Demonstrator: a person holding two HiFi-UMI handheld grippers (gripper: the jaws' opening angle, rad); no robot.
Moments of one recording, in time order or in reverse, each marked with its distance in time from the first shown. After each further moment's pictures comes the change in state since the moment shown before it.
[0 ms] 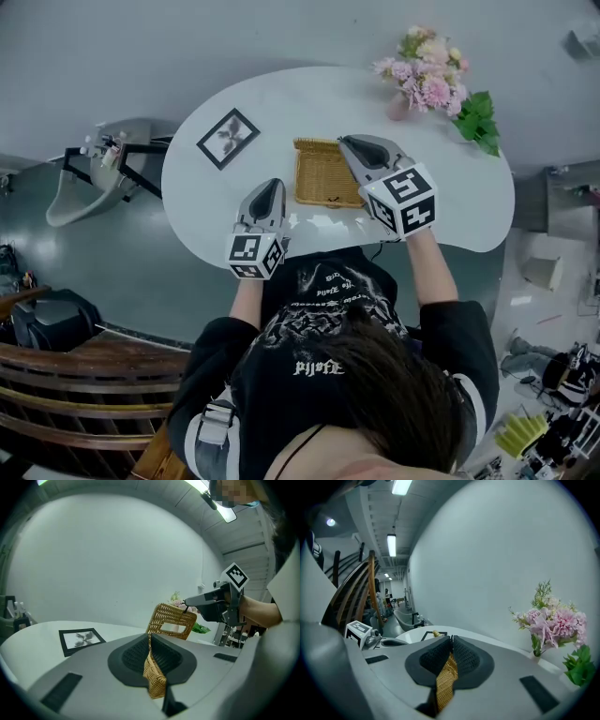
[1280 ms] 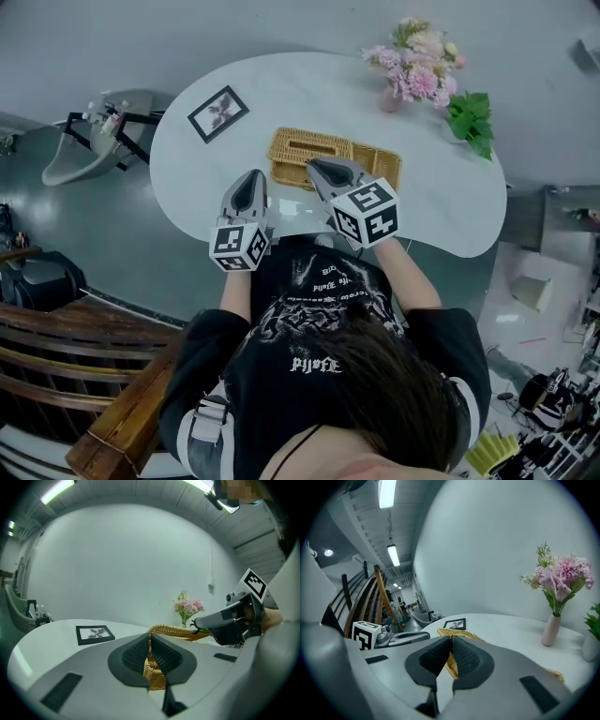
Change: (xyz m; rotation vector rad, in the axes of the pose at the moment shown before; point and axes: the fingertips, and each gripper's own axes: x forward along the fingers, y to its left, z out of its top) left arm -0.024 -0.032 -0.011 -0.025 -0.020 0.196; right arm -0.025 0.047 -0.070 0.155 0.059 0.201
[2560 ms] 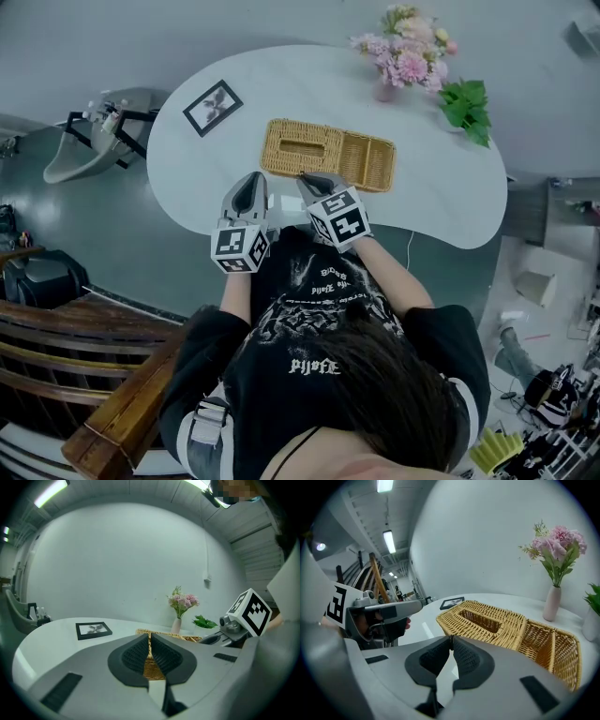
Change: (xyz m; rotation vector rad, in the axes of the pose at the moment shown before) left arm -0.015 -0.028 -0.020 0.044 0.034 -0.001; right arm 0.022 0.002 -0.100 -0.009 0.143 -0.050
